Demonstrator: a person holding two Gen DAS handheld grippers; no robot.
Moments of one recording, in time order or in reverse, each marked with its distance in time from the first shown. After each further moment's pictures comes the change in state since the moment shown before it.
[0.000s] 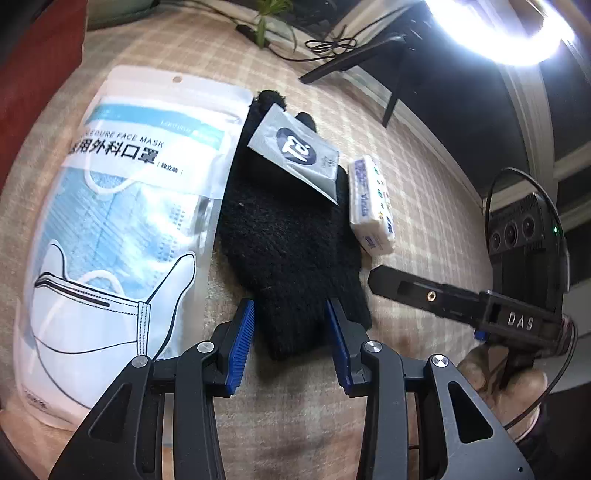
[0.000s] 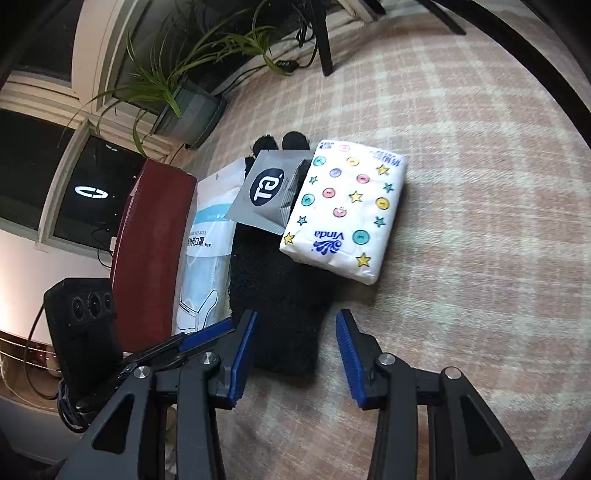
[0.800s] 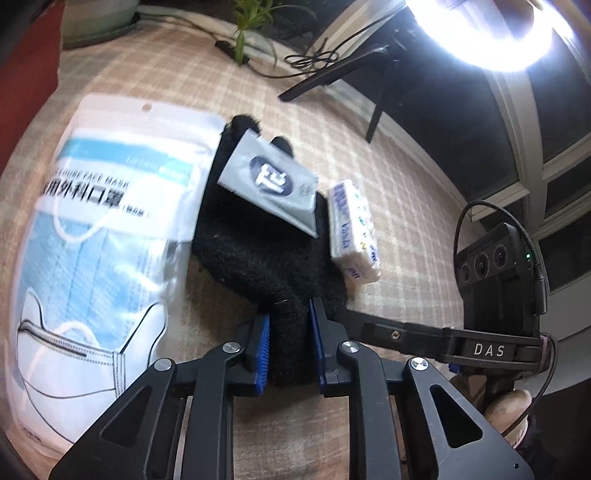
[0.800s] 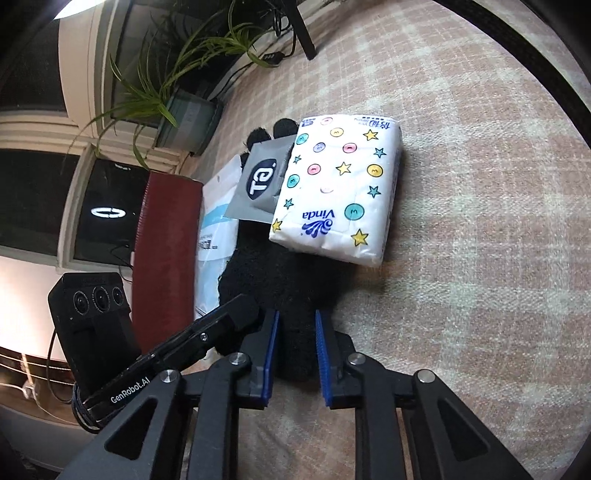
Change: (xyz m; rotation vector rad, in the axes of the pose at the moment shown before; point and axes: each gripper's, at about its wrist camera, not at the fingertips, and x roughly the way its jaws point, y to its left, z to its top) left arm 0.011 -0.013 0.023 0.052 -0.061 -0.045; right arm 0.003 -0.021 -0.009 0.118 0.014 0.130
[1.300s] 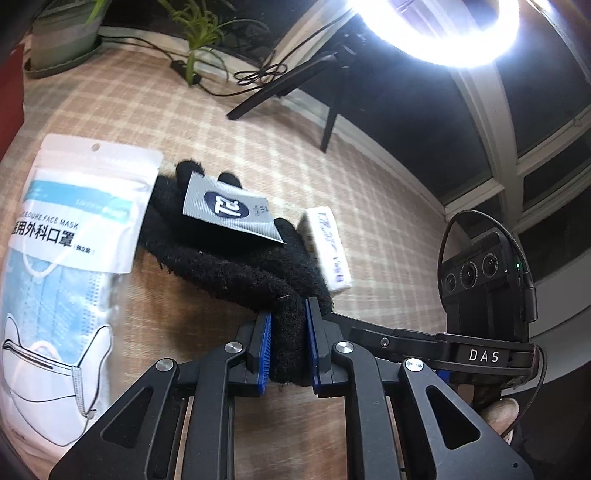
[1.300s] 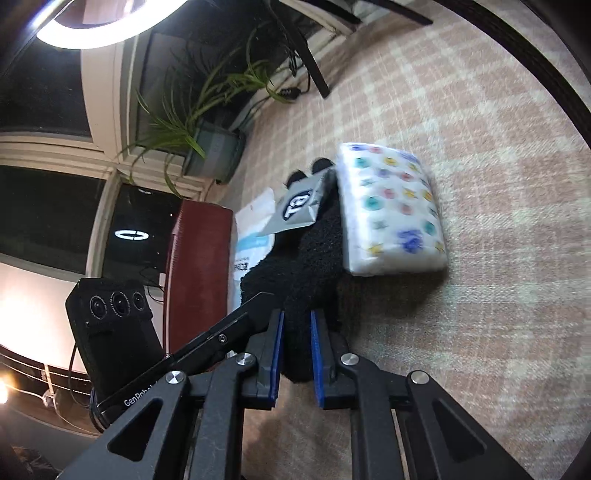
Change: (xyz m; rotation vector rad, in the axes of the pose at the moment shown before) left arm -0.009 -0.035 0.008 0.052 -0.030 -0.085; right arm -0.048 0.002 -0.007 0.020 -0.100 0.079
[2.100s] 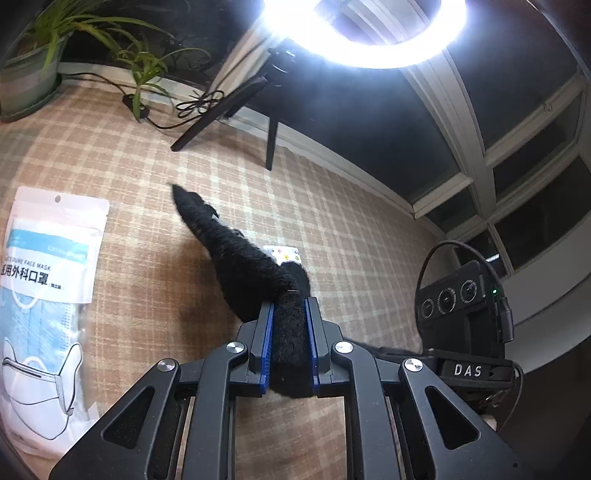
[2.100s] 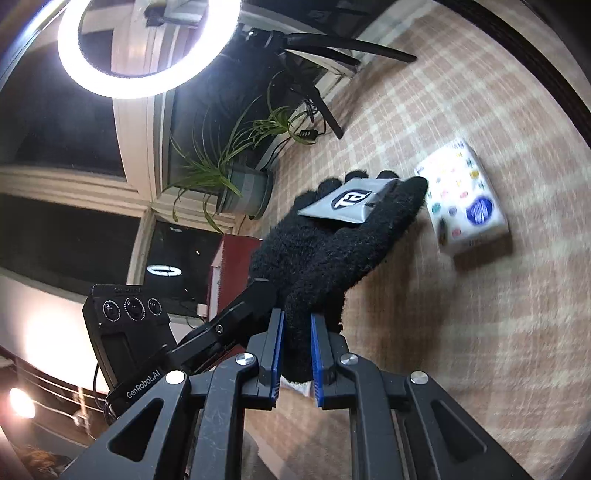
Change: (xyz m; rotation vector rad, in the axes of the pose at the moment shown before) left arm -0.020 -0.052 0.013 0.089 -0.017 -0.071; right arm -0.046 0.002 -0.020 0.091 -0.141 0.132
